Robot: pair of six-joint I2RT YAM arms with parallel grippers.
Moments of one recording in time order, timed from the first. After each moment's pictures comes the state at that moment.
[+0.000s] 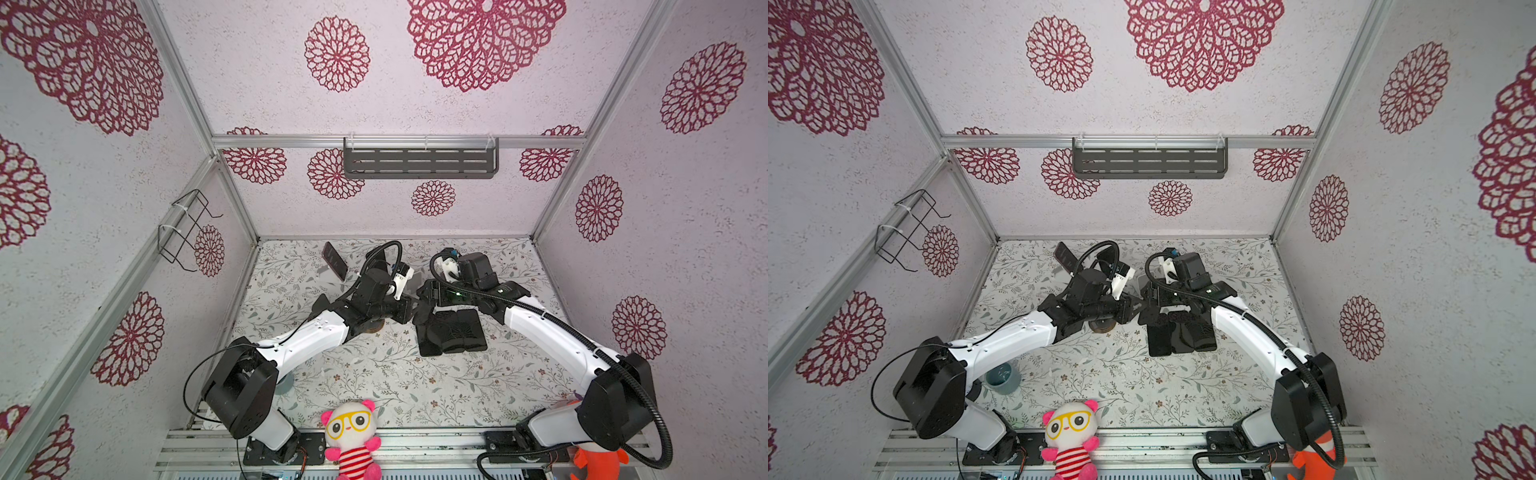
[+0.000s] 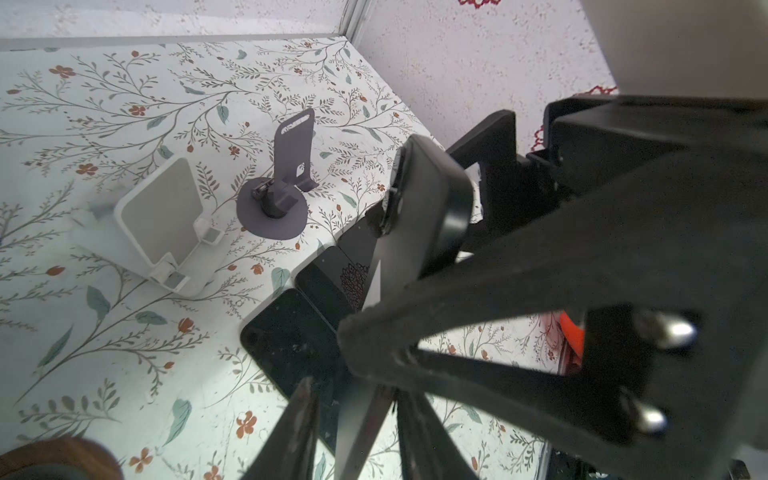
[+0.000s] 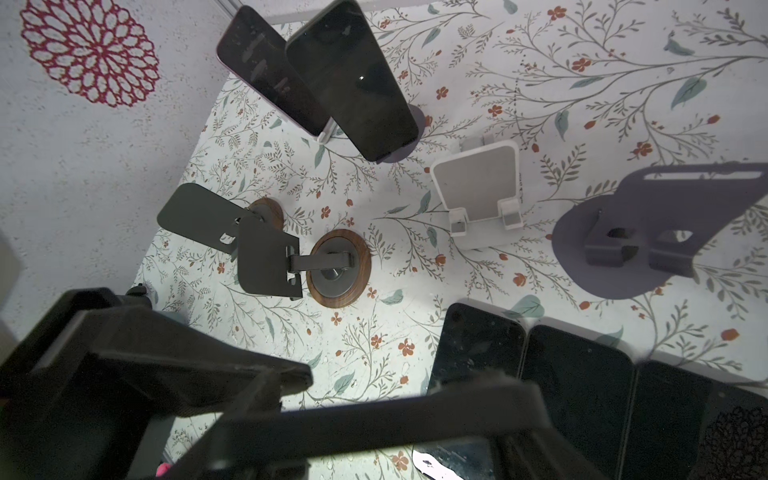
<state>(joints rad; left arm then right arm) -0.71 1.57 1.06 -0.01 0.31 -0.32 0.53 1.42 1.17 -0.45 -0.26 0.37</state>
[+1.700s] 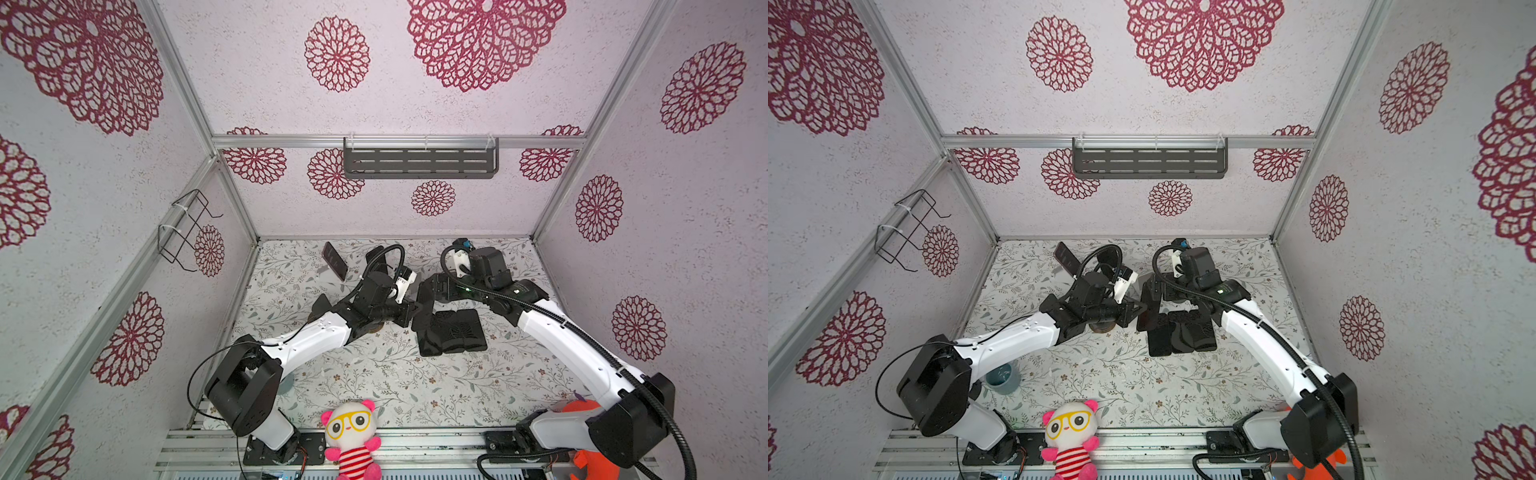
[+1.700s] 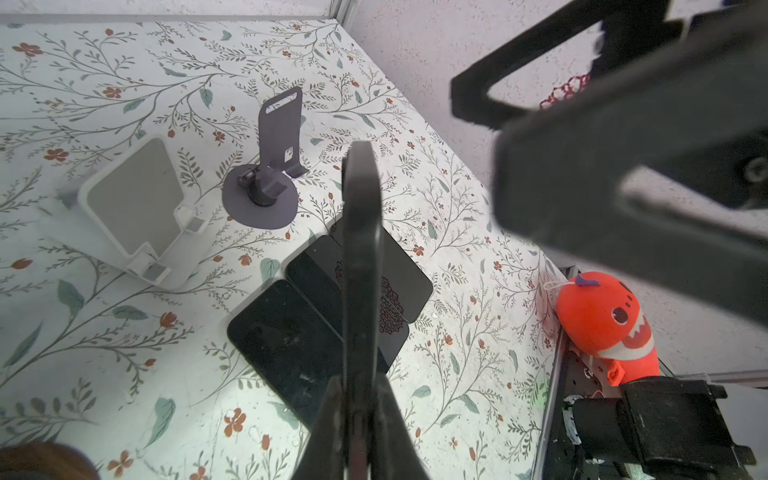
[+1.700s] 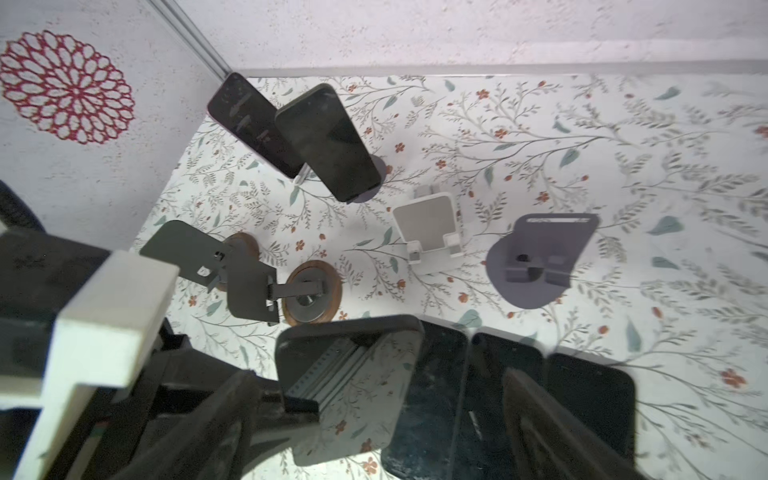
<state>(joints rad) -0.72 1.58 1.04 0.00 0.32 -0.32 0.51 1.31 1.23 -0.58 -0.06 0.32</state>
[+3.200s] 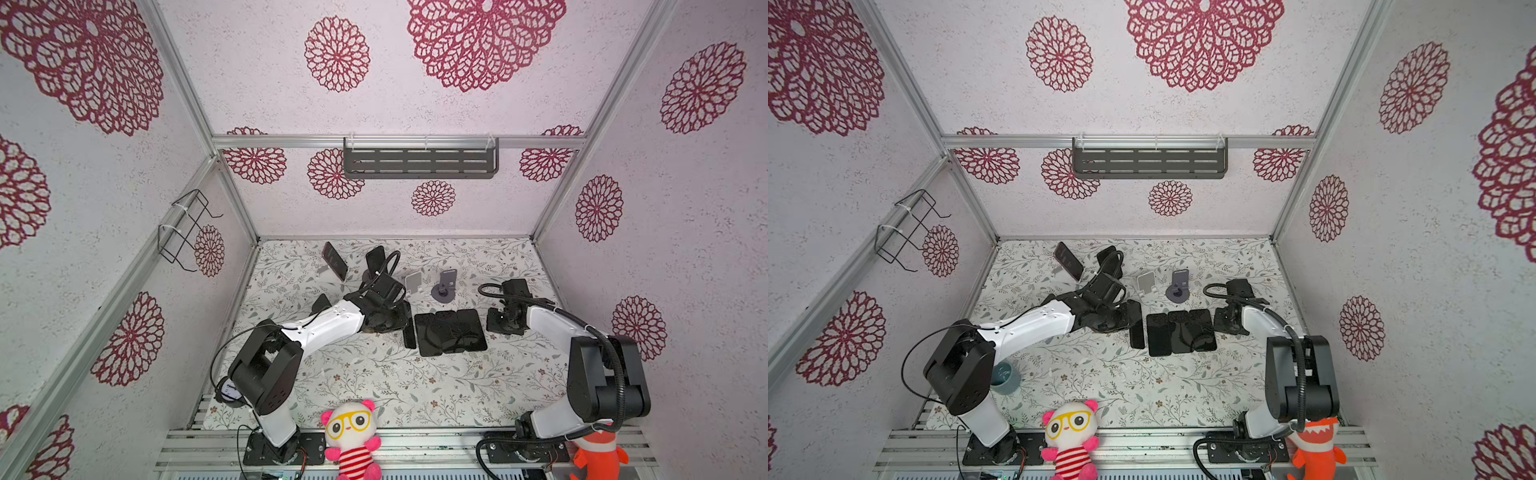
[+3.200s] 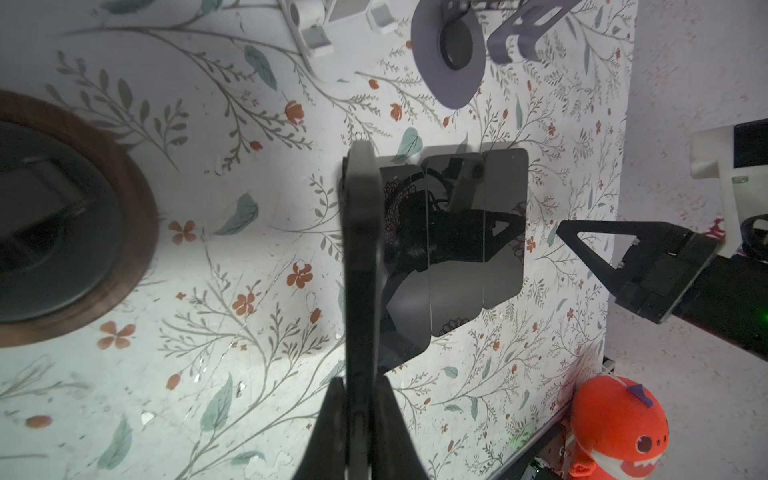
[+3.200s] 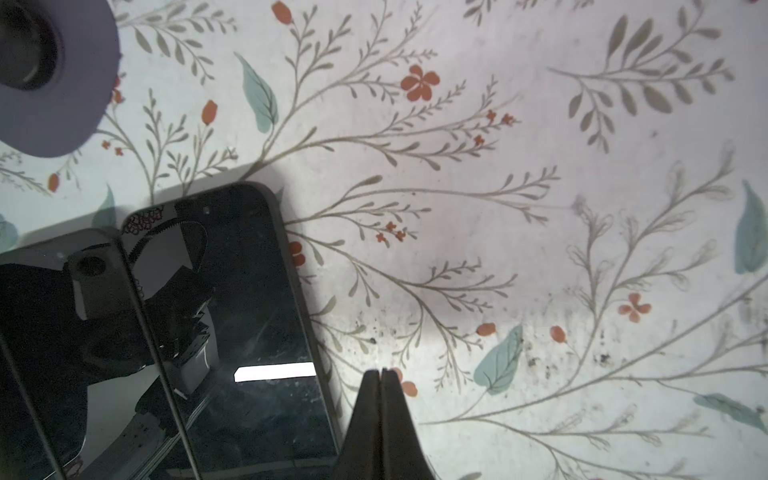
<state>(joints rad) -0.72 1.75 1.20 -0.43 0.20 -0.82 0.07 1.55 0.87 -0.53 -0.01 0.22</state>
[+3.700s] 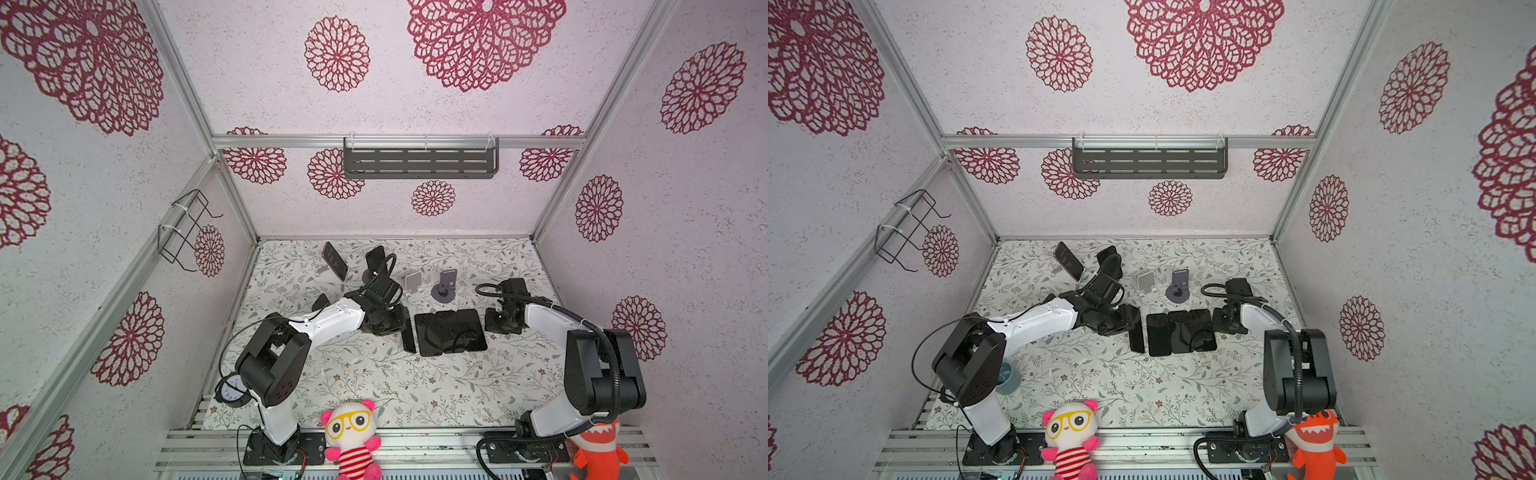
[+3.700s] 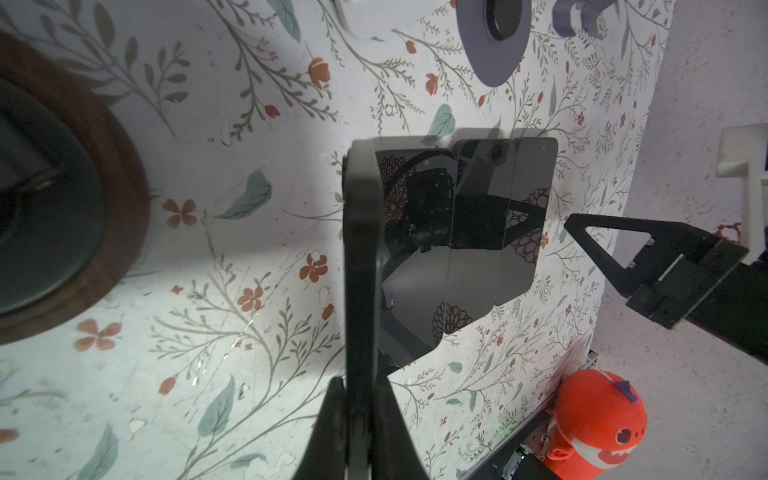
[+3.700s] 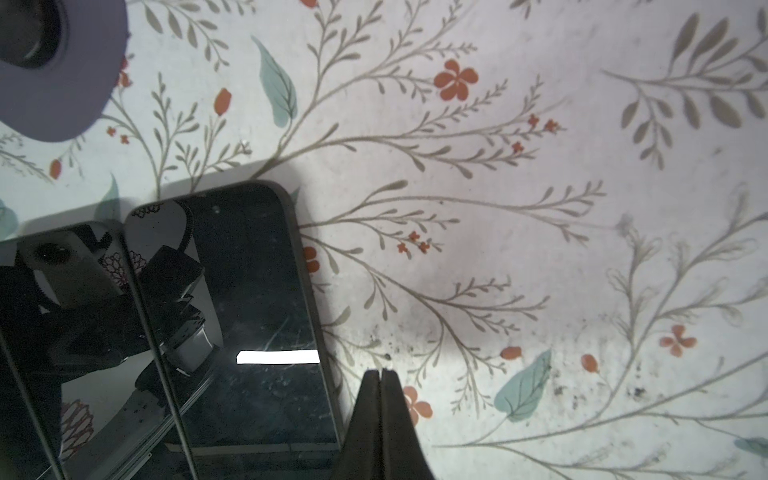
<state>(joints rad) -0.68 1.80 1.20 -0.43 0.29 -0.84 0.07 1.57 0.89 -0.52 -0.03 0.18</state>
